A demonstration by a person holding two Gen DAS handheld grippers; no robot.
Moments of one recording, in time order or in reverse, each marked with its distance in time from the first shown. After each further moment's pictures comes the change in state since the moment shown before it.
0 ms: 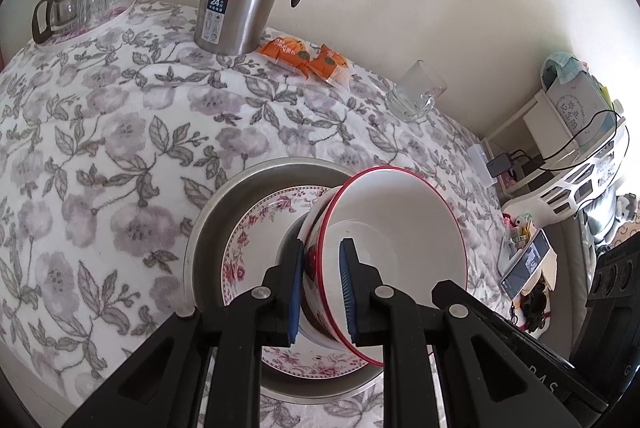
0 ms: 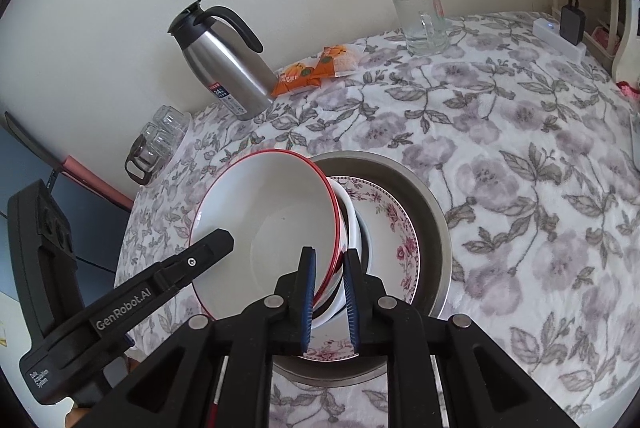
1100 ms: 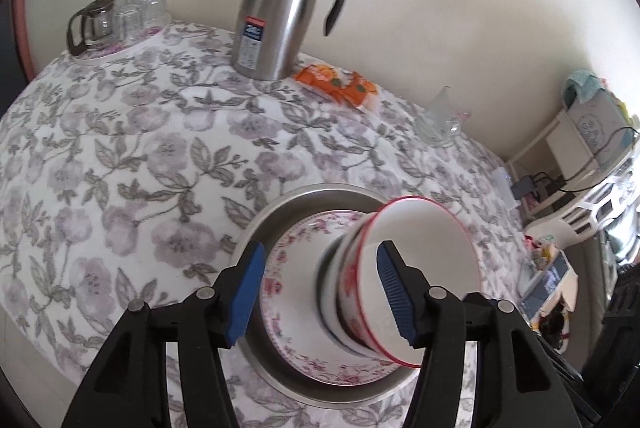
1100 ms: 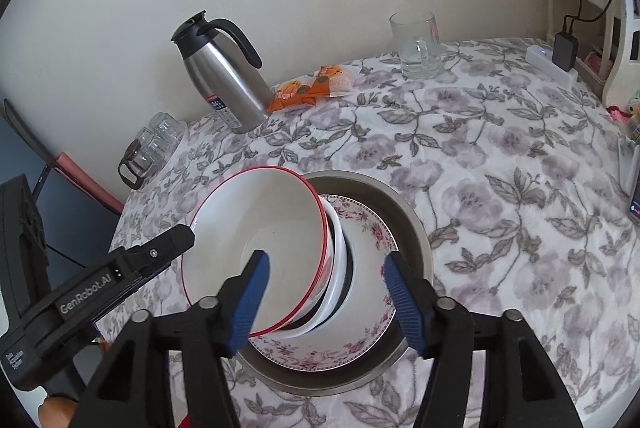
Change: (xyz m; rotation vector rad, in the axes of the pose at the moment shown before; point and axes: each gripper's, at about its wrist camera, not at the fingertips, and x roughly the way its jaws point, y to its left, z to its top) left arm -0.021 0.008 0.005 -0.031 -0.080 0.132; right arm -0.009 0.001 0.000 -0.054 -0.073 -0.047
